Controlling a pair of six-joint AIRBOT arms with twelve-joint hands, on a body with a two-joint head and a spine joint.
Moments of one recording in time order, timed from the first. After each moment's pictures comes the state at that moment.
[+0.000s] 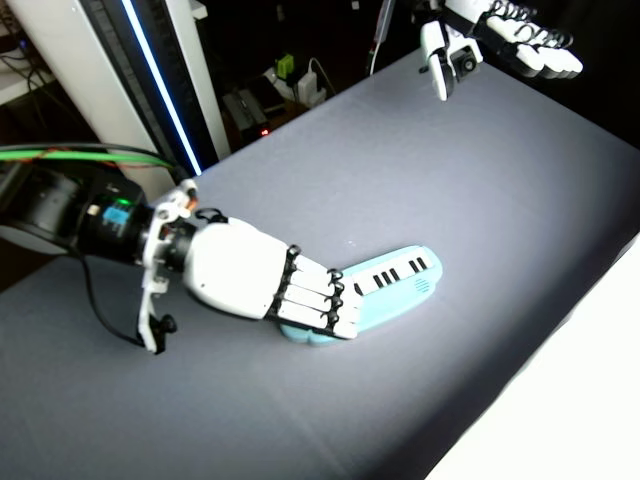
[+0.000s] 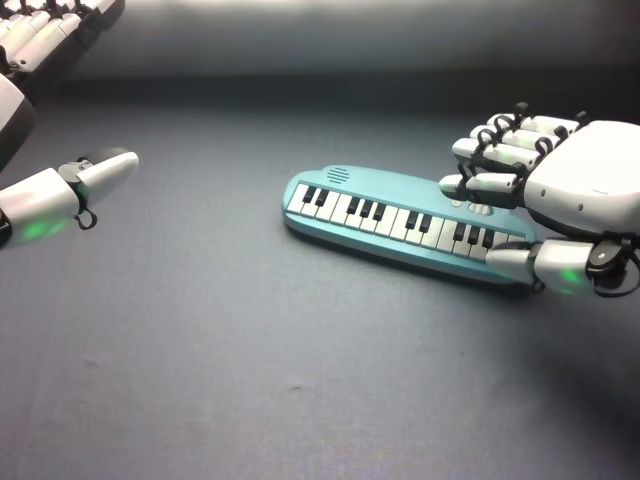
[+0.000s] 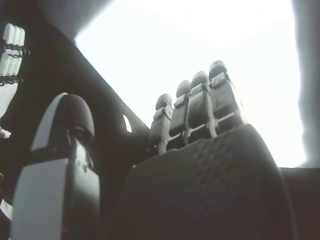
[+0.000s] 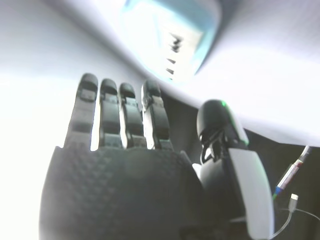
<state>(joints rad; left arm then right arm) 1.06 -0.83 0.99 -0.32 -1.27 0.87 -0.58 -1.04 1.11 0.18 0.44 -1.32</state>
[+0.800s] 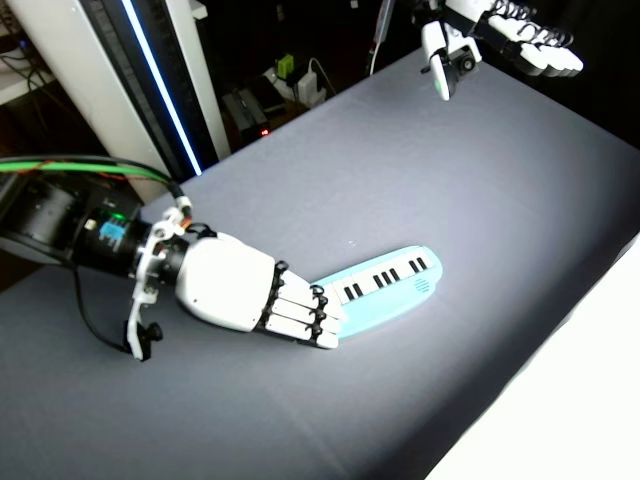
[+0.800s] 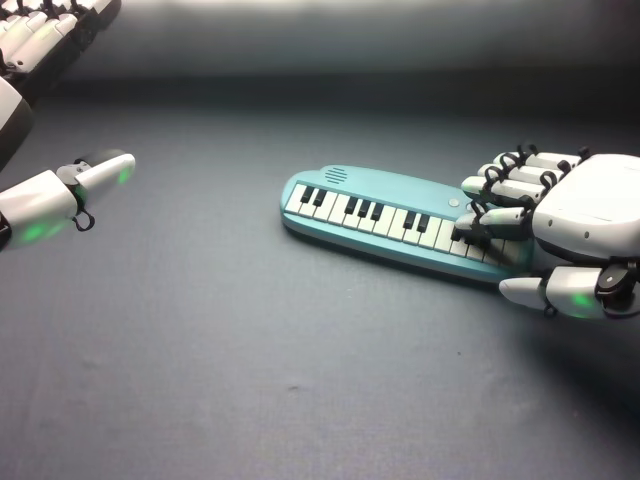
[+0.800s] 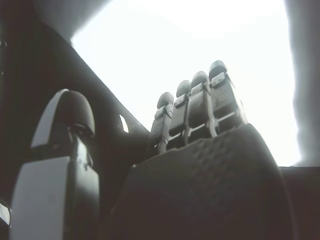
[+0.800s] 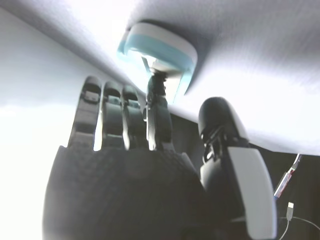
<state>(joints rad) 1.07 -0.83 0.99 -0.33 -1.28 0.86 -0.63 -1.07 1.17 0.19 0.37 -1.31</state>
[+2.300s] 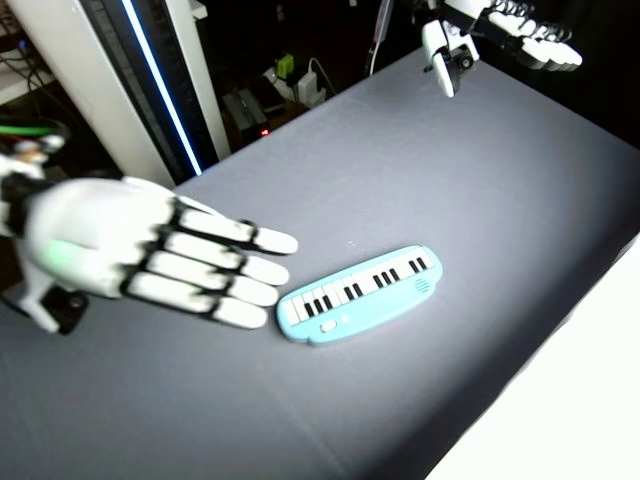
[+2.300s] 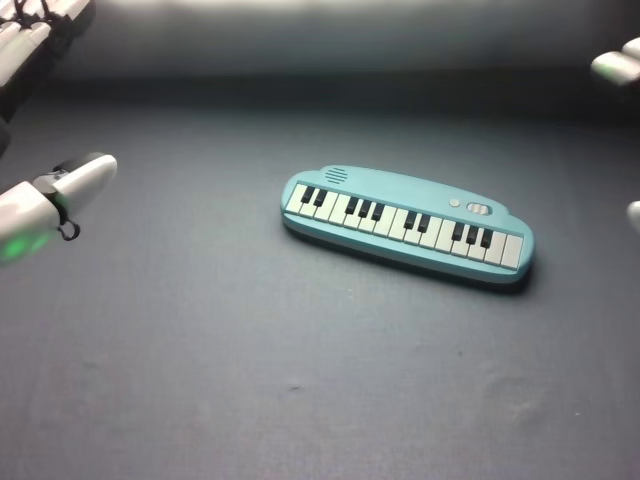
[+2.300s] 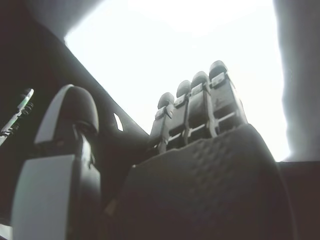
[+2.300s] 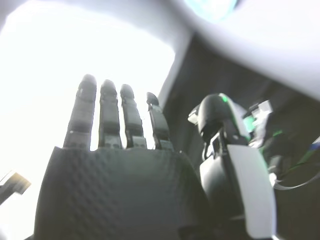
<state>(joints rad) 1.17 -0.83 0.95 -0.38 -1.44 0.84 -0.98 -0.71 0.81 0.27 1.22 -1.11</state>
